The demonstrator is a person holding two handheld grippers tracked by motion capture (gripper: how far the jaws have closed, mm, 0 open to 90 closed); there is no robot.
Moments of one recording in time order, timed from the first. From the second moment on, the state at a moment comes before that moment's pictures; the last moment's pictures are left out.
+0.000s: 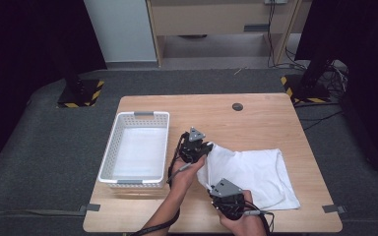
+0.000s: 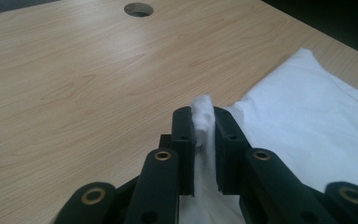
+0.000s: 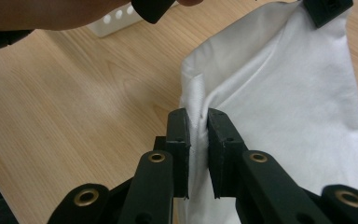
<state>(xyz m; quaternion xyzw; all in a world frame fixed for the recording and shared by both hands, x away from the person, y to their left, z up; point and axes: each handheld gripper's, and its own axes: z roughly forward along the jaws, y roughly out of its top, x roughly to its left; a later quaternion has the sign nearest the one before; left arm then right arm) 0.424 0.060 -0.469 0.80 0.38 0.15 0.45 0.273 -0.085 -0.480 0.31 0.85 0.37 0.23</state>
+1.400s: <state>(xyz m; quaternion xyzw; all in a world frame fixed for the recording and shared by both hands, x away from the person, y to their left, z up) 0.420 0.072 -0.442 0.81 0.36 0.15 0.43 0.274 -0.076 -0.460 0.31 0.85 0.38 0.20</state>
